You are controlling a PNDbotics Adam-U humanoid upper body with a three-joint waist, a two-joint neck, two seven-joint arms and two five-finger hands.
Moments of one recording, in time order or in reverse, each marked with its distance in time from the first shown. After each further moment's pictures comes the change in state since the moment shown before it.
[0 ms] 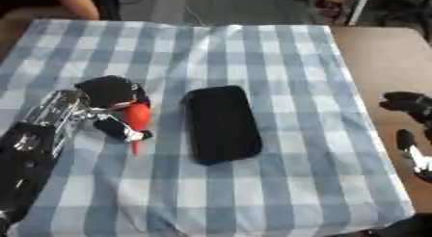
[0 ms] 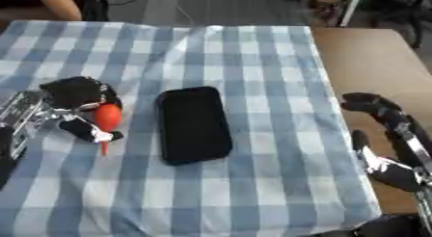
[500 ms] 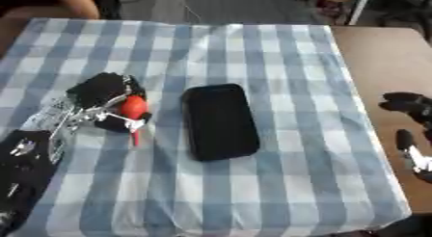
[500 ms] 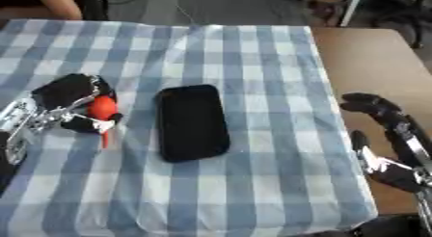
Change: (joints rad) left arm 0.024 -0.018 0.025 0.035 0.315 0.068 0.203; right arm 0.000 0.000 0.000 0.001 0.000 0.001 0.001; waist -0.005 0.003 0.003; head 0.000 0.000
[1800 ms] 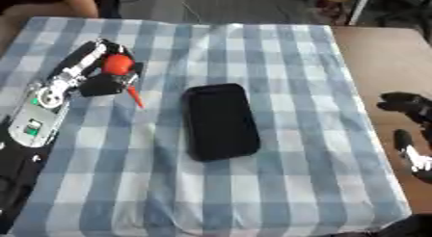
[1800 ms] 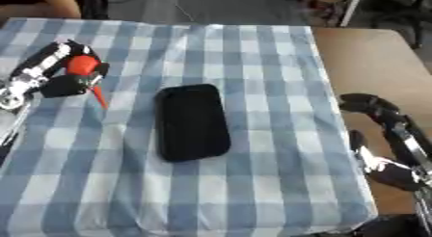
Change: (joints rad) left arm 0.000 0.010 0.092 -0.218 0.692 0.325 -0.359; right arm 0.000 0.000 0.000 0.005 0.002 0.000 0.000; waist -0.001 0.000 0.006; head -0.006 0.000
